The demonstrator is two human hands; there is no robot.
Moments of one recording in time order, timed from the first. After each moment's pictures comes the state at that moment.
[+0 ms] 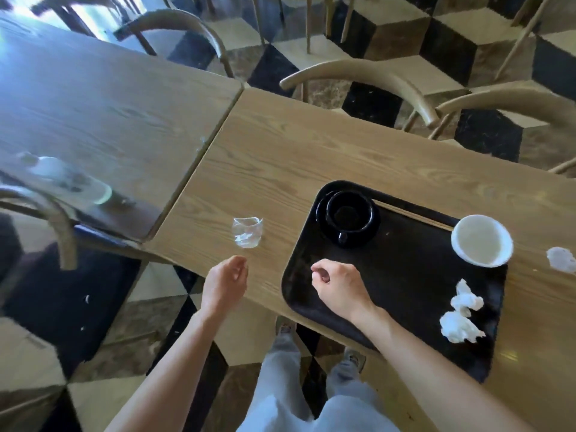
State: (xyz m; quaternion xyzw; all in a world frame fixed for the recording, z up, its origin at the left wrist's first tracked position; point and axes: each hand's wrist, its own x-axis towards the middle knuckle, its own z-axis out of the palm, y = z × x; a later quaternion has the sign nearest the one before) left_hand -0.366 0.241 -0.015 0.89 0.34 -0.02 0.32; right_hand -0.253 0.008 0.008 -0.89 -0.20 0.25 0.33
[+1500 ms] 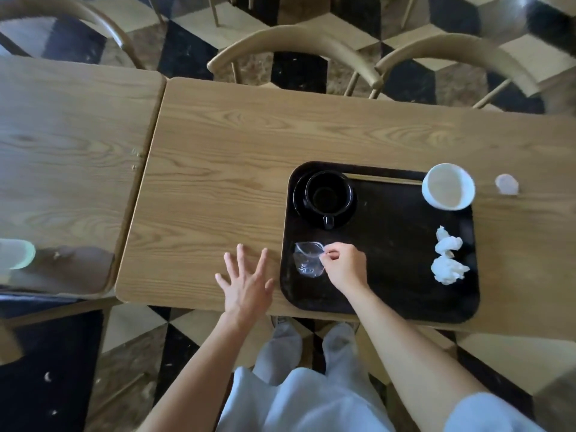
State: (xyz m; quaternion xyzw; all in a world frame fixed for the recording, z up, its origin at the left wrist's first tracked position) left_hand -0.325 0.230 -0.057 0.95 0.12 -0.28 0.11; right_hand -0.254 0.027 -0.043 -0.90 0.16 0.19 0.35
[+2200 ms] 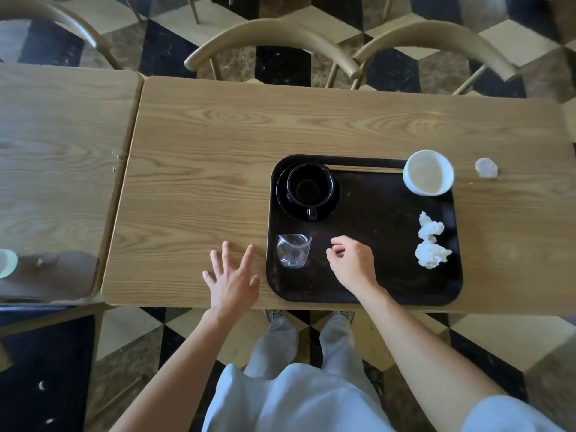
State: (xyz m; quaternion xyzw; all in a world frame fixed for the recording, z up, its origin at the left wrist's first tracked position) left_hand -0.326 0.232 -0.048 0.94 0.13 -0.29 0.16; right_hand -0.268 -0.020 -0.040 -0.93 0.11 0.13 0.32
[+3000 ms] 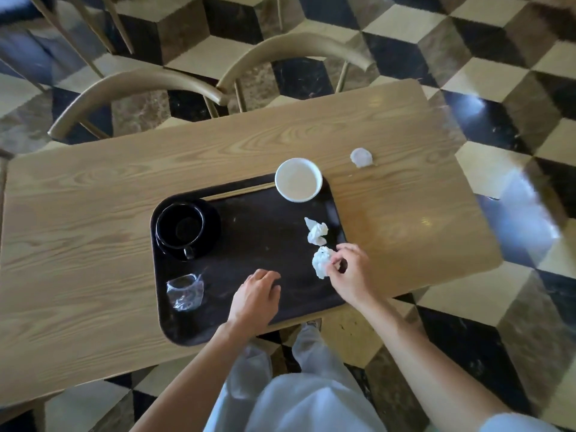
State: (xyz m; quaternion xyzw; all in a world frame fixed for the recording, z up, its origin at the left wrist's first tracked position) left_hand -0.284 -0.023 -0.020 0.93 -0.08 -0.24 0.25; right_hand -0.295 -0.254 -0.027 -0.91 0.18 0.03 0.37
